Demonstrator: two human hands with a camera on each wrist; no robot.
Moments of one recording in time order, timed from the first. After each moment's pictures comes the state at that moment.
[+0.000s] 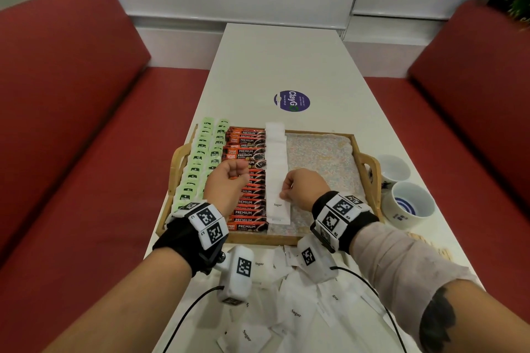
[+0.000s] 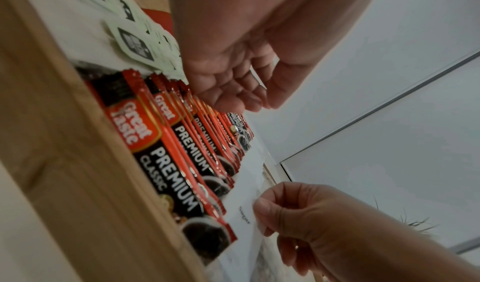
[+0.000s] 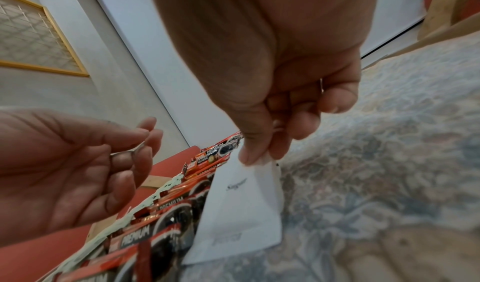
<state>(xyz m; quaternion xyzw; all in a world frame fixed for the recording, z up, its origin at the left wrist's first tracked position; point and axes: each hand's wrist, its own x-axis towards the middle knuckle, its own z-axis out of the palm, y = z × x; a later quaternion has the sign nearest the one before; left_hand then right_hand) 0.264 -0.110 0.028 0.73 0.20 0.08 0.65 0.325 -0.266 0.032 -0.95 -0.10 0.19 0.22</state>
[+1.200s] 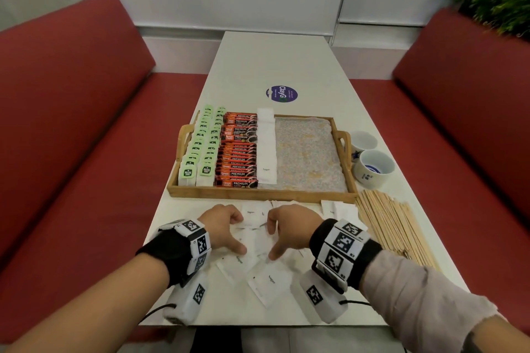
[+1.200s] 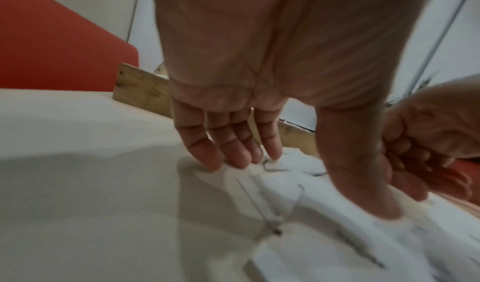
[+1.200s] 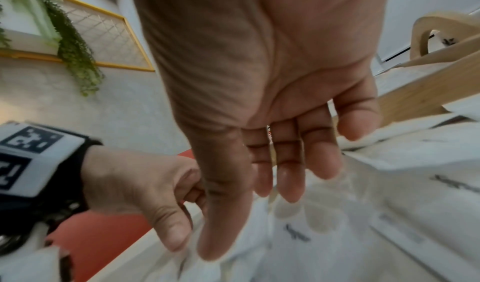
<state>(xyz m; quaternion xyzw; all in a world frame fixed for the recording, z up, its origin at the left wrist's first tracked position) 0.140 -0.117 0.002 0.93 0.06 -0.24 0.26 0.167 -0.304 0.043 -0.92 -0.24 0.30 0.11</state>
